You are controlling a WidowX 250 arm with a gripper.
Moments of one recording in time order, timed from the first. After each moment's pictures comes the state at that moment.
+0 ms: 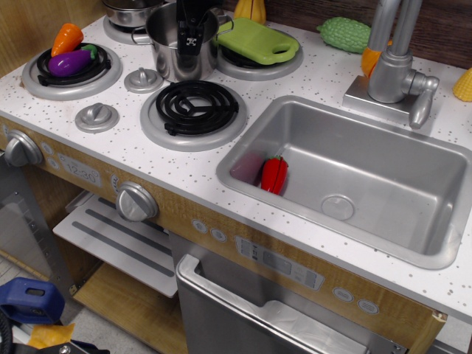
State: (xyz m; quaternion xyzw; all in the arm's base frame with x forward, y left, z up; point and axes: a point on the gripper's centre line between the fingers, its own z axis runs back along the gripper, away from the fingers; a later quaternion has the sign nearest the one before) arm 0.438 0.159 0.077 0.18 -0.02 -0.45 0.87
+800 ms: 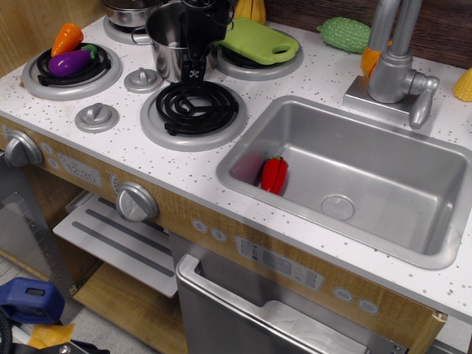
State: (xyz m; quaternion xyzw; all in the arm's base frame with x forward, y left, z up) arm 0.434 0.157 0.035 0.17 -0.03 -0.45 0.88
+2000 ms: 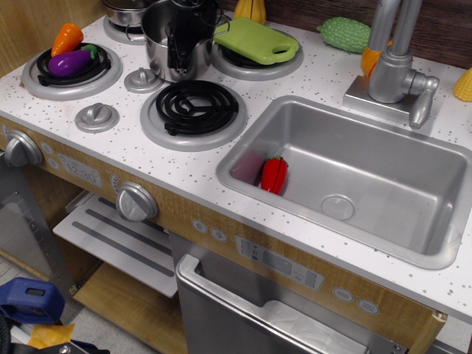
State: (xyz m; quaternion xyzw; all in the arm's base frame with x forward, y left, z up) arm 0.430 0.171 0.046 0.20 0.01 -0.45 0.87
